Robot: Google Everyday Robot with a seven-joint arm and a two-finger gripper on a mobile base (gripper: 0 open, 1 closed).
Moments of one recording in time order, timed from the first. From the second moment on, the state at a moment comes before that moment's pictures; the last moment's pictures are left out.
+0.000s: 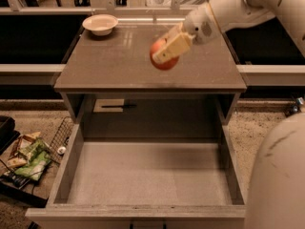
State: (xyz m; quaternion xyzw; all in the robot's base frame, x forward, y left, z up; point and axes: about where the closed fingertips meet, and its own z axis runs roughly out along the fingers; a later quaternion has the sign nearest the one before) arm 0.629 -0.042 0.931 -0.55 0.69 0.33 0.33
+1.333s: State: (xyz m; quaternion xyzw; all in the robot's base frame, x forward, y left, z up) arm 0.710 0.075 0.914 -0.57 0.67 0.27 0.39
